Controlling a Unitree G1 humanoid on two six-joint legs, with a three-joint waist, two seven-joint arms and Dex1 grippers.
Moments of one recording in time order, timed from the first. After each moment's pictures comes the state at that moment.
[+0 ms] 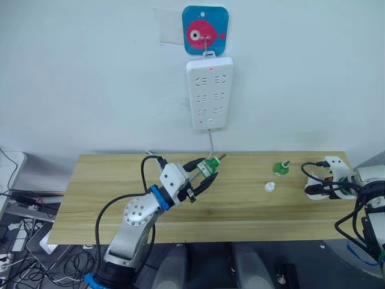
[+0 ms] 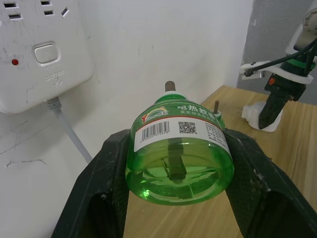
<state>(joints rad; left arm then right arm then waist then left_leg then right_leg) -0.09 0.30 -0.19 -0.22 -0.20 -0.02 -0.65 -0.82 -0.79 0.14 1.11 0.08 0.78 0.82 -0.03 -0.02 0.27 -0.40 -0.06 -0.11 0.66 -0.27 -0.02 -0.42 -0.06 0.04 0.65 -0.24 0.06</state>
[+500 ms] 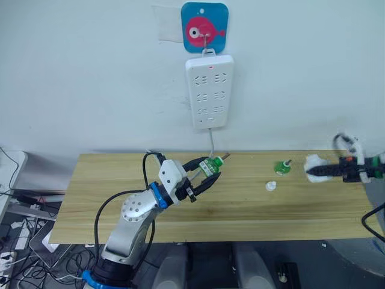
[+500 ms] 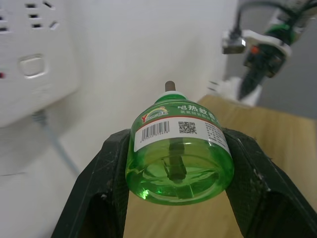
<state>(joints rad) -0.14 0.33 -0.18 -0.29 -0.39 0.11 -0.77 -0.84 -1.07 0.17 0.66 0.45 1.27 1.54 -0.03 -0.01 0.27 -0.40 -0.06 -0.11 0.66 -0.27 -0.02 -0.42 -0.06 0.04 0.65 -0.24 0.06</state>
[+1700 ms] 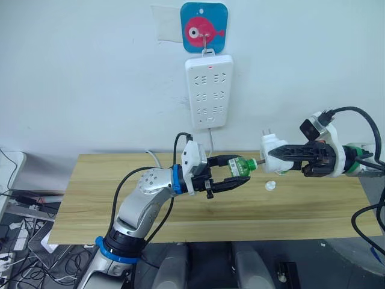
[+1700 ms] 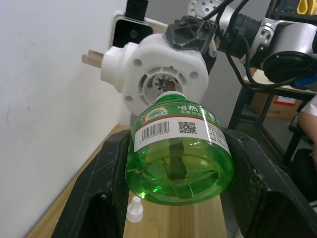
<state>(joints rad) -0.37 0.31 -0.25 -0.26 -0.48 0.29 -0.95 -0.71 -0.94 -0.04 0.32 1.67 1.61 0.62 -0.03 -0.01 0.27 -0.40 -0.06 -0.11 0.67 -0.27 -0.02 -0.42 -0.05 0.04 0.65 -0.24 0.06</state>
